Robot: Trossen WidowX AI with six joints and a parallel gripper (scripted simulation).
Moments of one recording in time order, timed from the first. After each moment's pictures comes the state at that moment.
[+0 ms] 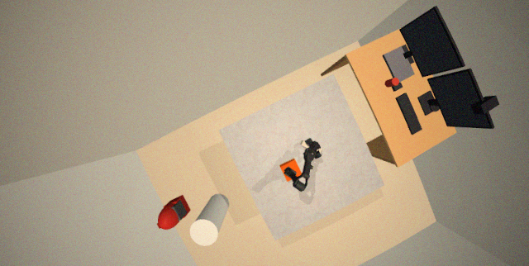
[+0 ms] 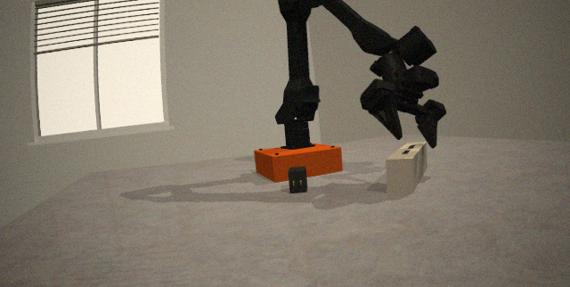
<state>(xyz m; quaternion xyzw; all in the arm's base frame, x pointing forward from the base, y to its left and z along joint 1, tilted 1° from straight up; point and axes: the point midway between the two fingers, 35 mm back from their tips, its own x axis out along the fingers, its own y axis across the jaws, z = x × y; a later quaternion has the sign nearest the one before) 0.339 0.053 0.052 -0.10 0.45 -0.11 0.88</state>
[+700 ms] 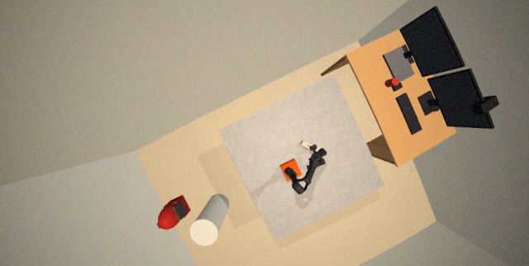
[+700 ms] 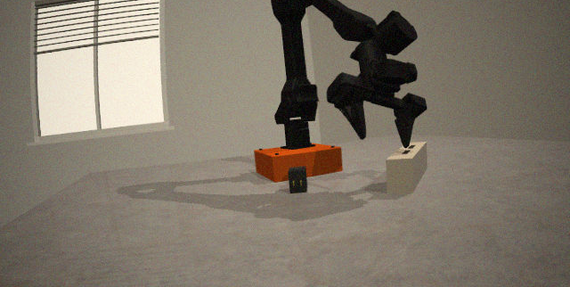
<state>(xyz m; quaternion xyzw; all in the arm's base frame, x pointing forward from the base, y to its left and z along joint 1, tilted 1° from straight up) 0.329 -0.015 0.063 -0.07 0.51 -0.15 0.85</state>
